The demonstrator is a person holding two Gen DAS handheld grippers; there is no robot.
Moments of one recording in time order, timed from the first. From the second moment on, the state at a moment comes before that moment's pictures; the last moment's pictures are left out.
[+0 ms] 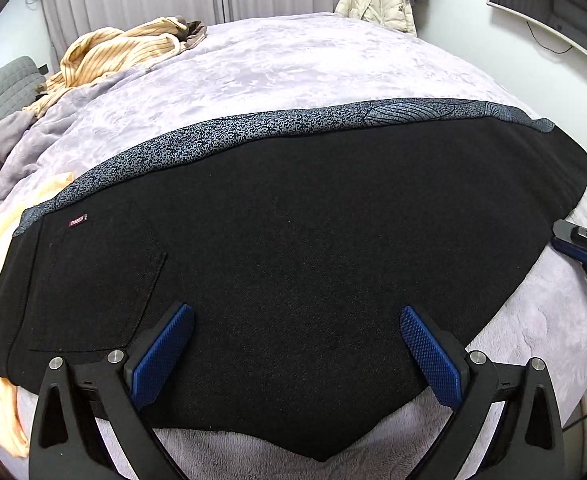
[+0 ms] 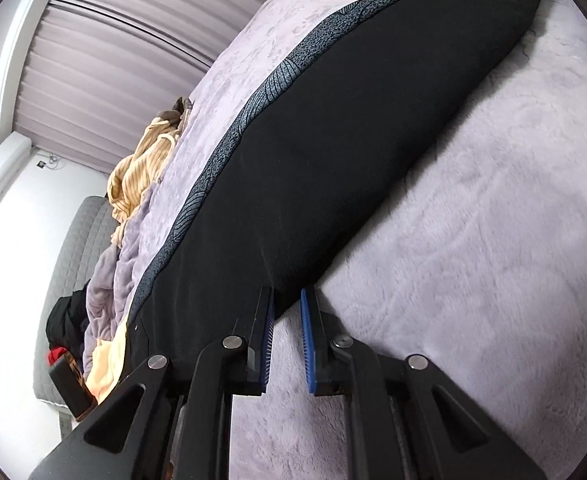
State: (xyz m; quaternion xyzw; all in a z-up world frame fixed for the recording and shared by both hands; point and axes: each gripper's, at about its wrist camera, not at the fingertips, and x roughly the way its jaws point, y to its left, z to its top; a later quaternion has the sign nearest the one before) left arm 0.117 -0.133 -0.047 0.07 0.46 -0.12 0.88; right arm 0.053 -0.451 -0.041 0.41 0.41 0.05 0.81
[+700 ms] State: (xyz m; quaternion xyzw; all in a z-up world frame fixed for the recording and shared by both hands) left arm 0.119 -0.138 -0.046 0.07 0.47 -0.07 0.88; right arm 0.035 -0.446 -0.048 0.37 0.38 0.08 0.84
